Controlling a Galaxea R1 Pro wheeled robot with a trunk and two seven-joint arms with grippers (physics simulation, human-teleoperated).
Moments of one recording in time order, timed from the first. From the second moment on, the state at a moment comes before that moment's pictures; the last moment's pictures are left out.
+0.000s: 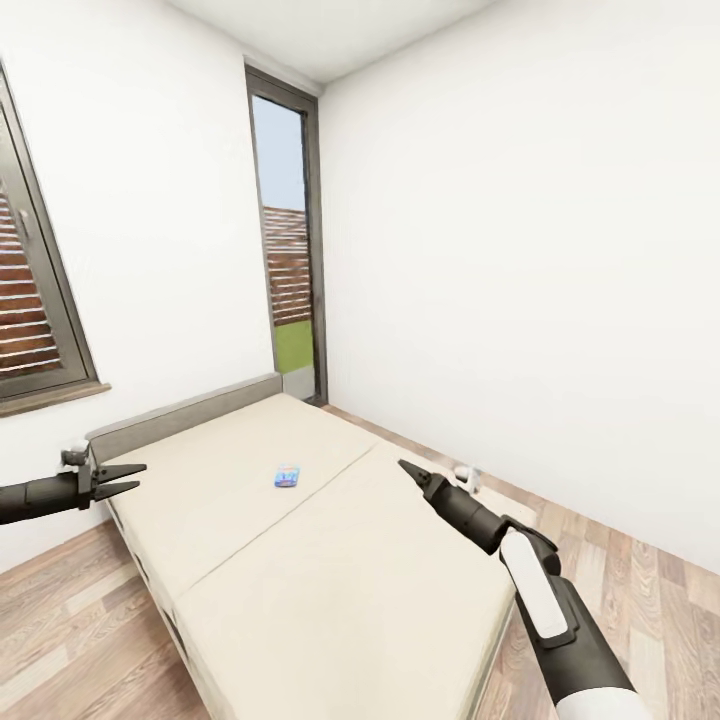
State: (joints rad) left arm -1.06 0.65 0.07 -0.12 0.10 0.56 -1.46; right arm -0.45 0.04 -0.03 -1.22 -0.82 0.59 0.36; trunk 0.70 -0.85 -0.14
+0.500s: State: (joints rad) left arm -1.04 0.54 0.06 -0.13 0.10 0.56 -1.46; right arm -0.45 0.04 0.11 -1.21 -0.81 0.59 0.20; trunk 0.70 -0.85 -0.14
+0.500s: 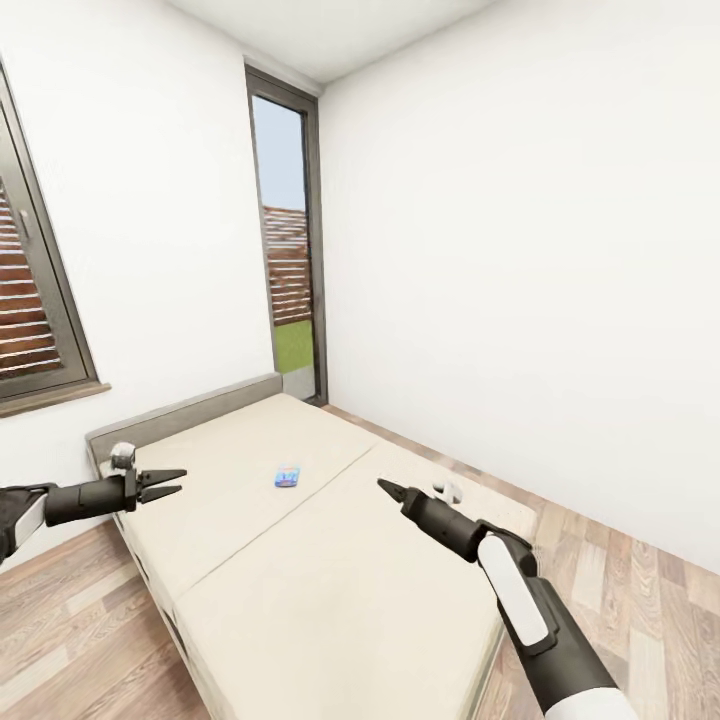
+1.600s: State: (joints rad) left arm -1.03 0.53 0.07 -0.13 0.09 0.56 -1.46; right arm -0.45 0.03 0.12 -1.21 -0.83 0.59 0.20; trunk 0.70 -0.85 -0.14
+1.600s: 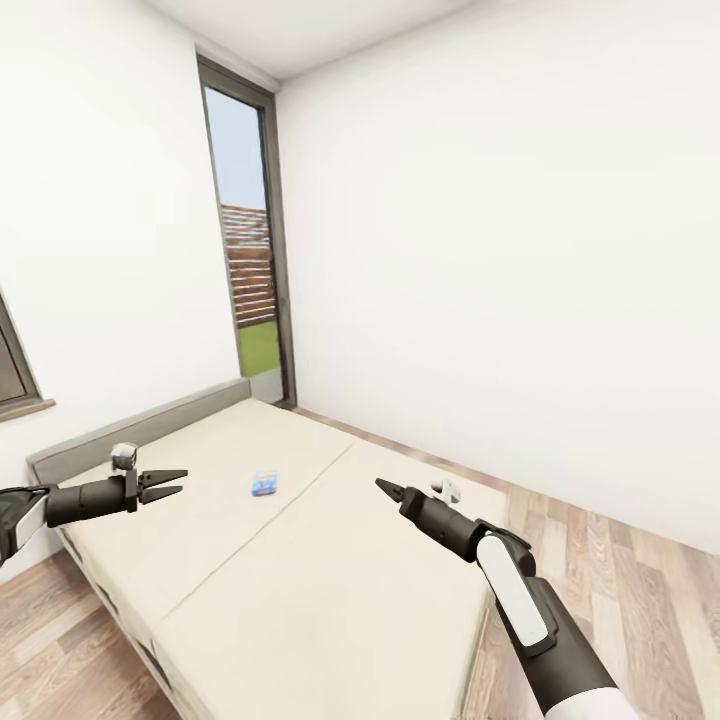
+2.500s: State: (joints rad) left arm -1.03 0.53 0.07 -0.13 0.09 0.56 -1.46; right arm -0.45 0.03 0.12 -1.21 -0.83 0.59 0.20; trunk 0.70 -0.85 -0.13
